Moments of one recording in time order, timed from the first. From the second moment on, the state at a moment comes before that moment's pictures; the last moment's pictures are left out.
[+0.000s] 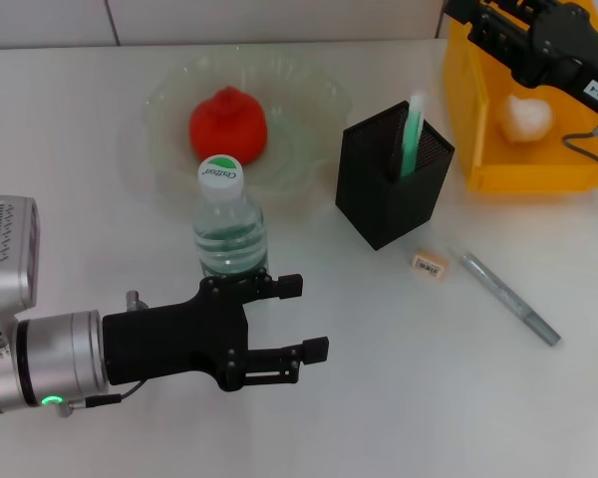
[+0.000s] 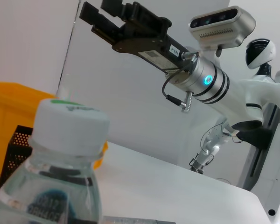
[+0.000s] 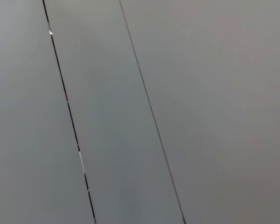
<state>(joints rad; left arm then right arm) -0.46 -2.08 1.01 0.29 1.67 1.60 -1.00 0.41 2.08 -1.08 -0.63 -1.08 -1.38 1.22</state>
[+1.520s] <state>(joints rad) -0.46 -2.08 1.08 0.27 1.67 1.62 -1.01 0.56 2.08 -1.26 -1.38 -2.53 -1.59 2.33</state>
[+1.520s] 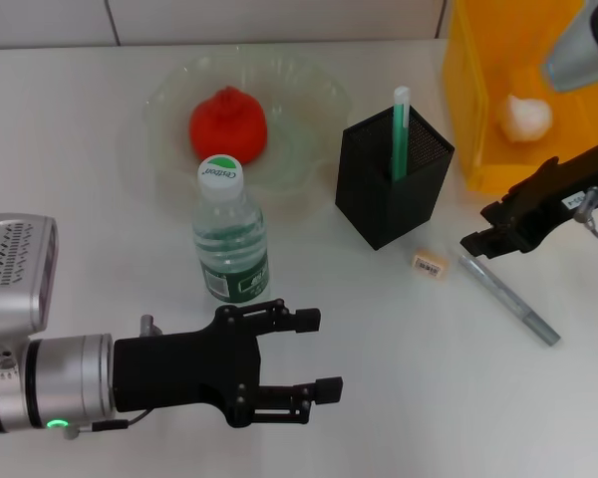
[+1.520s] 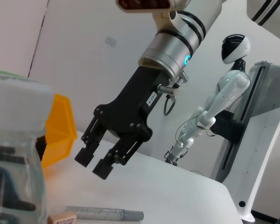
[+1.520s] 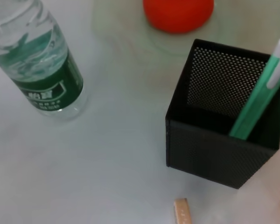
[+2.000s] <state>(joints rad) -0.46 -2.08 1.08 0.25 1.67 1.63 -1.00 0.62 2.08 -1.37 -1.20 -2.56 -1.46 2.33</state>
